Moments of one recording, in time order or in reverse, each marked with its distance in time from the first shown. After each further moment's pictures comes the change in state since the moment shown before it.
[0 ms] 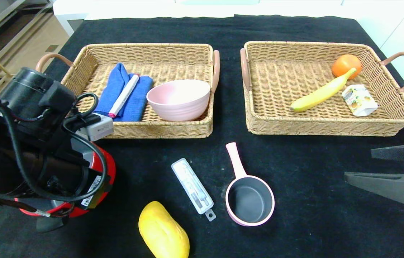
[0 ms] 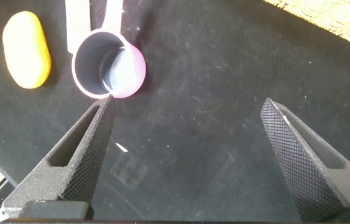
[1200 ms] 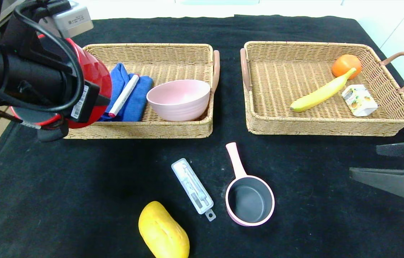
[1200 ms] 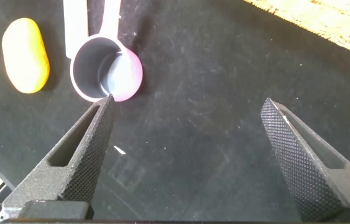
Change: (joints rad) left arm -0.003 0.036 -0.410 -0.067 0.057 0.207; right arm -0.014 -0.012 -0.008 0.000 -0.001 0.000
